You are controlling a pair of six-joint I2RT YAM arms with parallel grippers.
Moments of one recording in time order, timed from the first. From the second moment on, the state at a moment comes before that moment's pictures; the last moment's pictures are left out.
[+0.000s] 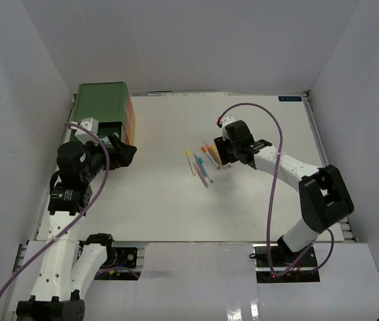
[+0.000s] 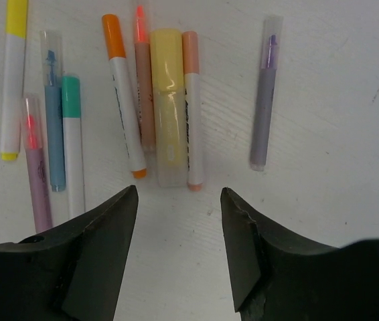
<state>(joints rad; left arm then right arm) -0.02 0.74 0.89 -0.40 0.32 -0.37 0.56 1.55 1.03 -0.27 0.12 0.02</state>
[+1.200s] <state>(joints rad) -0.10 0.71 0.84 -0.43 0.32 -0.33 0.56 1.90 1.22 -0.29 0.10 0.01</state>
